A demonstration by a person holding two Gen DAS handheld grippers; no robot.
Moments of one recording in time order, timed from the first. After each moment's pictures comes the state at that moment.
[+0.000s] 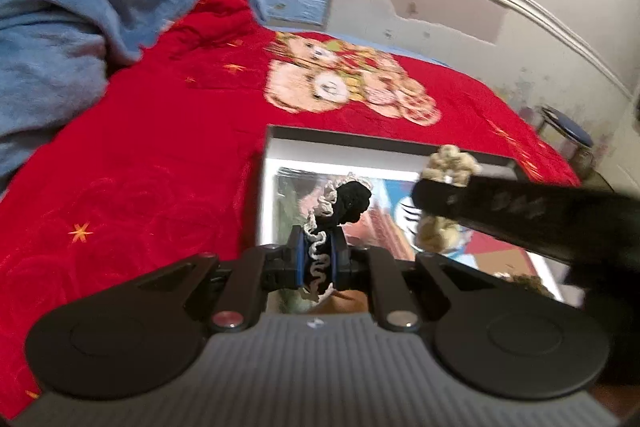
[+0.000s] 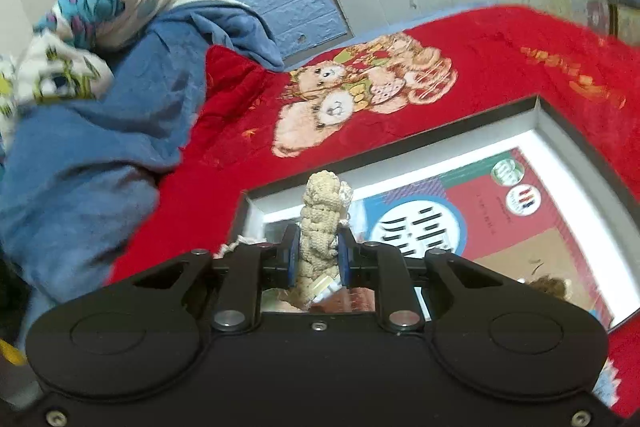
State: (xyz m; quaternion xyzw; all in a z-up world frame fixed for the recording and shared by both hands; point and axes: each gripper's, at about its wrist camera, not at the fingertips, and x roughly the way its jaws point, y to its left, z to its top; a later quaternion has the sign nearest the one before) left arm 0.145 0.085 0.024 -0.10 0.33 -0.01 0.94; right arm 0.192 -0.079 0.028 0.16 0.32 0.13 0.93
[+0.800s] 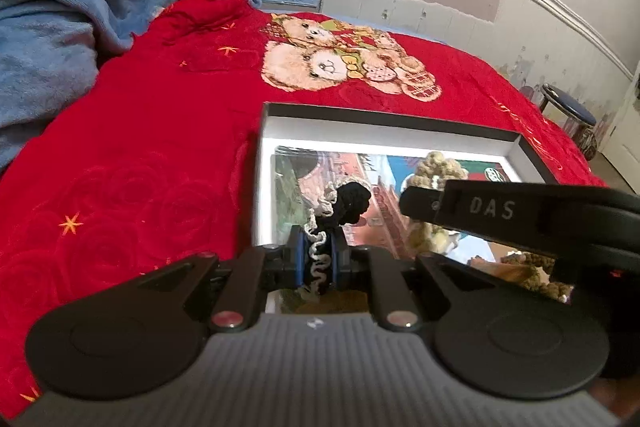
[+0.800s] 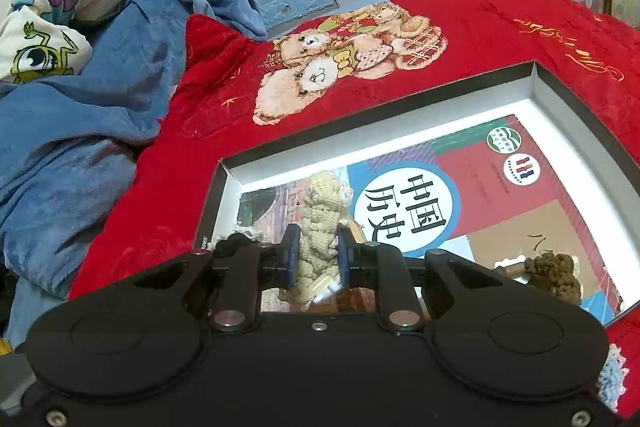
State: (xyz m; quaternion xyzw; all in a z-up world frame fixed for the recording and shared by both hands) left arm 0.153 0.078 0.008 -0.08 0.35 -0.01 0.93; right arm 0.203 -0.078 0.008 0.16 0.36 0.13 0.91
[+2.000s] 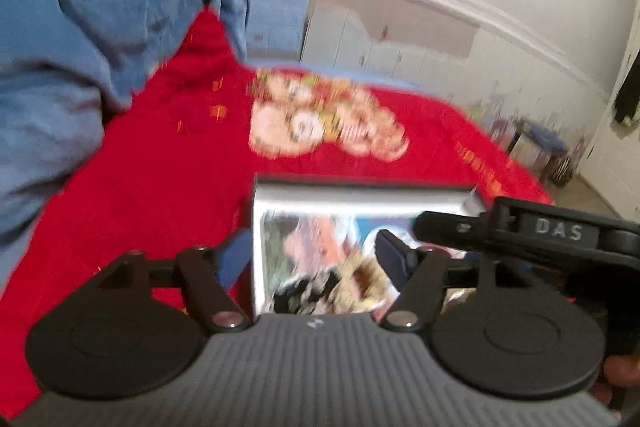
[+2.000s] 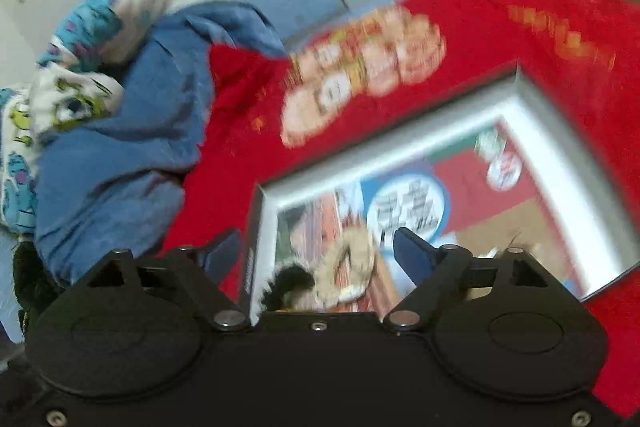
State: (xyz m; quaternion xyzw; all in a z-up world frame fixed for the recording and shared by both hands) left arm 0.119 0.086 0.089 -0.09 0.29 -0.04 0.95; right arm 0.184 -0.134 0.060 0.23 0.36 0.17 0.89
